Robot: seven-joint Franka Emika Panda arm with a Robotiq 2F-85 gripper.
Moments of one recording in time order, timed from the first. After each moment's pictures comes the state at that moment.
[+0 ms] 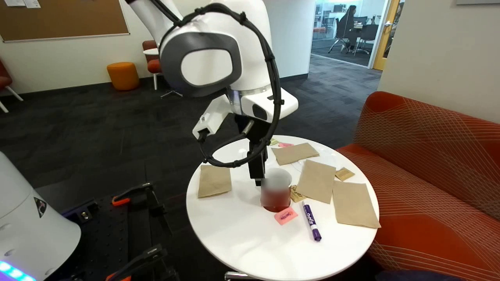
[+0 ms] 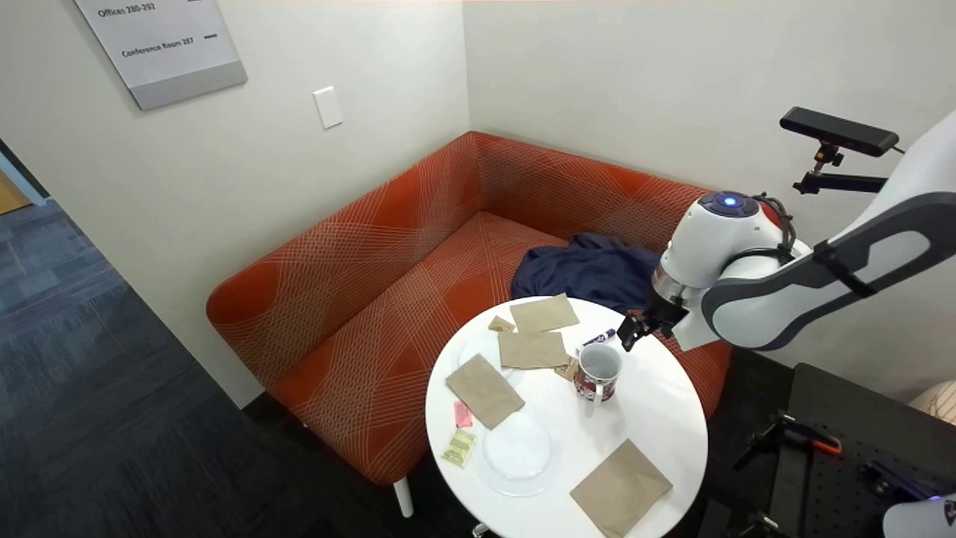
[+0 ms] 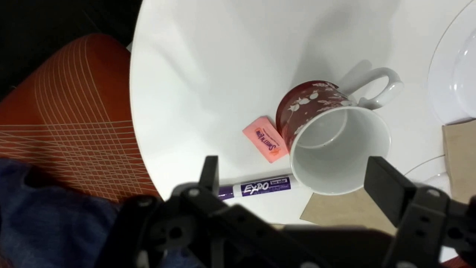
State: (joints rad) arm -0.11 0.13 -0.06 -2.56 -0.06 2.81 0.47
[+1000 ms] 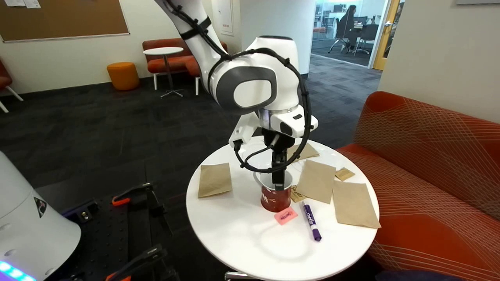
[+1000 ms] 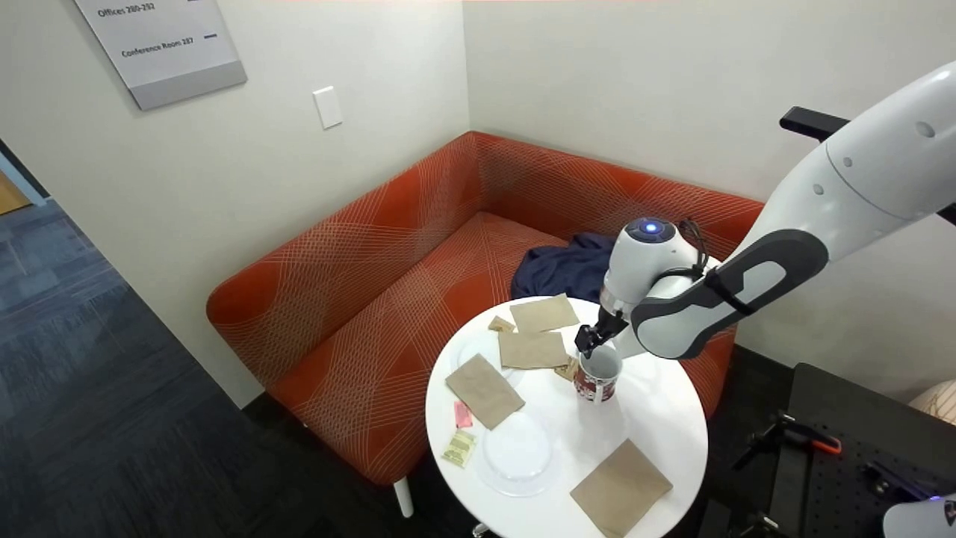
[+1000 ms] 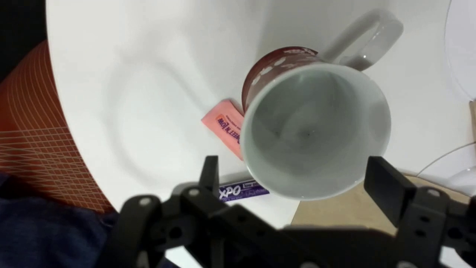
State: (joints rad) arm 0.05 0.43 -0.16 -2.30 0.00 2.79 0.56
